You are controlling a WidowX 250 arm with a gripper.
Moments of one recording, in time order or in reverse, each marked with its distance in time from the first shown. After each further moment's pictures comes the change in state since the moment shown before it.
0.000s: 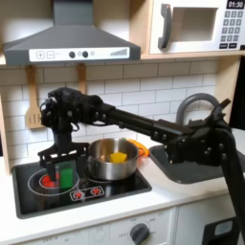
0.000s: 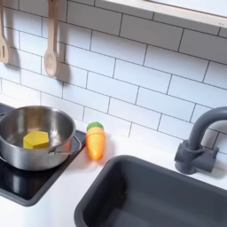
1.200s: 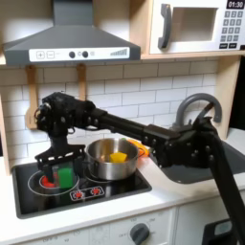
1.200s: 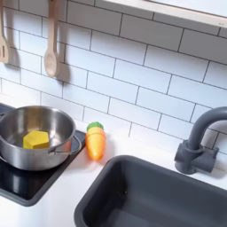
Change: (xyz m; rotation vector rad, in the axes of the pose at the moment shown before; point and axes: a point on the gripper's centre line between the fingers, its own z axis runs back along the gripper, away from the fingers) arm 0.015 0.003 -0.014 -0.033 -0.025 0.004
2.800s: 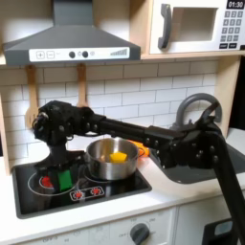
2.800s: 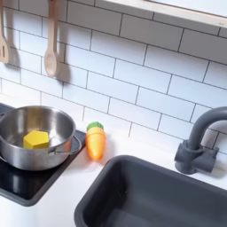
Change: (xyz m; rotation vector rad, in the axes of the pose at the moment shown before) arm -0.010 0.002 -0.006 -0.043 -0.027 0.018
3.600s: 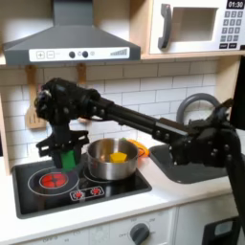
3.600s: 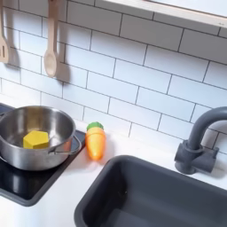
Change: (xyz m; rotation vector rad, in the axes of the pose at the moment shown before) arm 0.001 -0.015 0.049 -0.010 -0.086 -0.010
